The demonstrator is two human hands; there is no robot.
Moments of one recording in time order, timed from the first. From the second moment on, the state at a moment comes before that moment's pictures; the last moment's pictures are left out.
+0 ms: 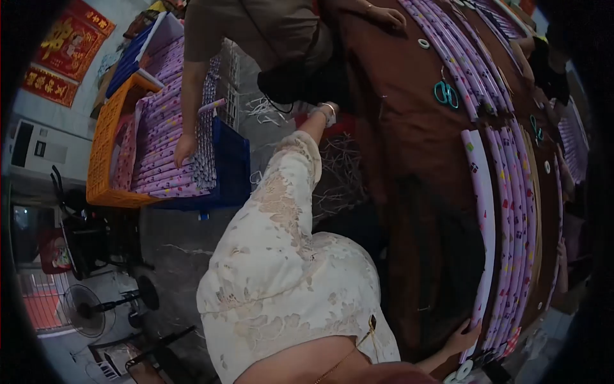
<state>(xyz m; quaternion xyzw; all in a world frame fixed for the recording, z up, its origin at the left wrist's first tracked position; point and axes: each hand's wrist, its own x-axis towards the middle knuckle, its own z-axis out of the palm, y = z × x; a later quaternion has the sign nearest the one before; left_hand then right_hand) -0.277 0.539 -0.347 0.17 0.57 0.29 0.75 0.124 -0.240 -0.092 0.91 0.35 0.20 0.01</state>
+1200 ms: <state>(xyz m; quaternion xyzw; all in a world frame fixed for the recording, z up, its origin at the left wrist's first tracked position) -0.082 0.377 -0.035 0.89 0.12 0.18 0.41 0.118 -0.242 -0.091 0.91 0.36 0.20 -0.03</state>
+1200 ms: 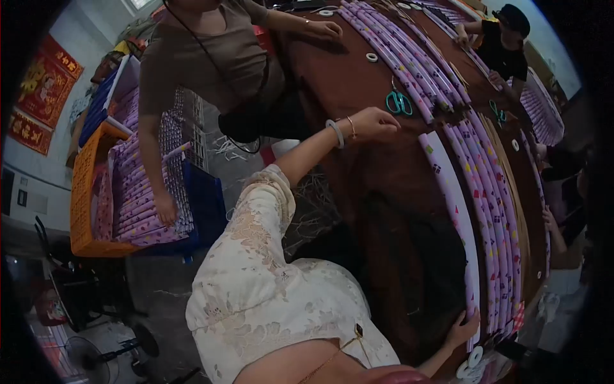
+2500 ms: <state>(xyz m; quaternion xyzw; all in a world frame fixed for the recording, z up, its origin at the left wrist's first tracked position) 0.052 0.234 -0.076 0.95 -0.19 0.19 0.18 0.093 -0.242 -0.049 0.92 0.27 0.20 -0.21</state>
